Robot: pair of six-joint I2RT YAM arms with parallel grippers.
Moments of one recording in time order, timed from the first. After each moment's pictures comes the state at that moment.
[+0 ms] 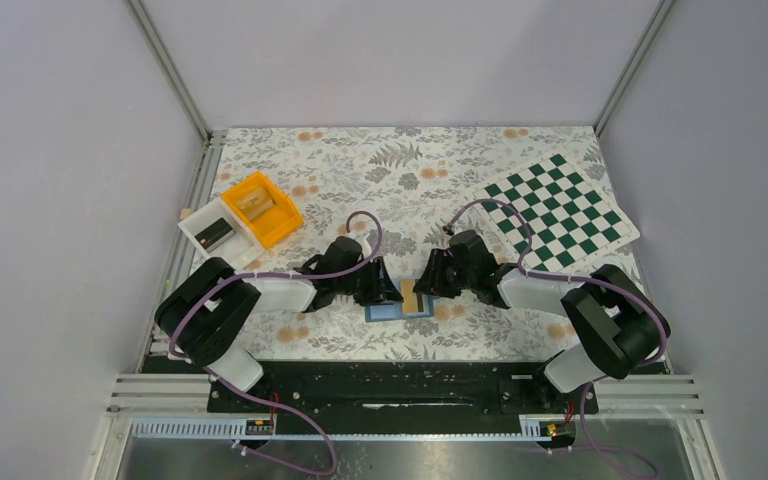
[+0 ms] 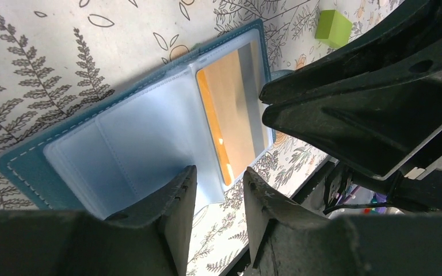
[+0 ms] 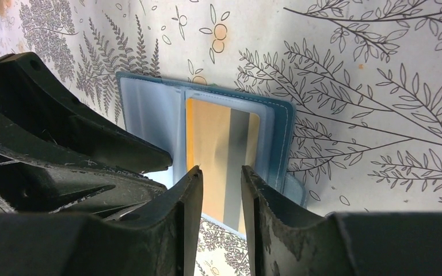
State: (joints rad) left arm -0.70 1.57 0.58 0.27 0.39 -0.85; right arm 0.63 1.52 0.58 0.14 -0.24 0.75
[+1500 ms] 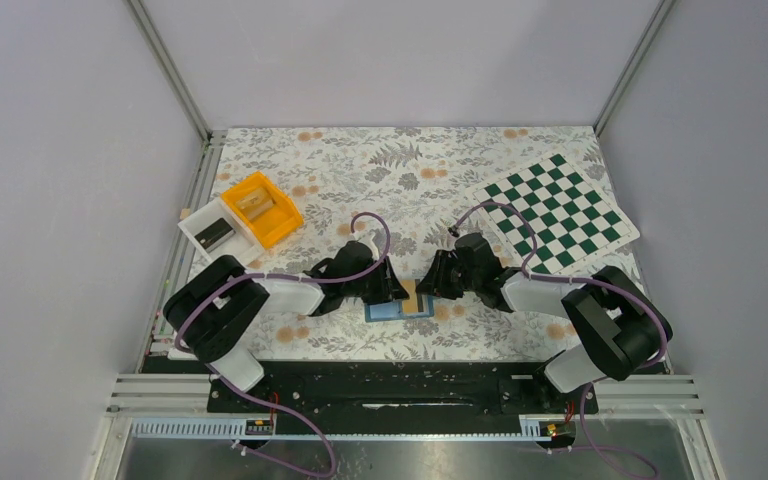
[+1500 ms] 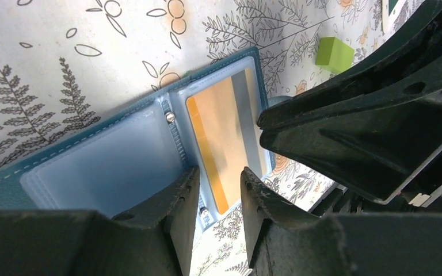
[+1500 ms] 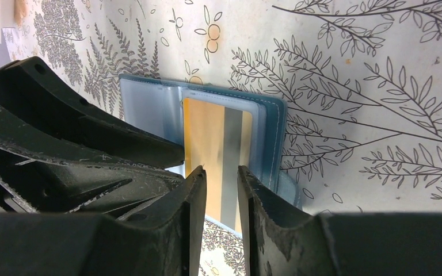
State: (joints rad) left arm -0.77 1.61 0.60 0.33 0.24 -0.88; right arm 0.60 1.50 0.53 0.21 -0.27 0.78
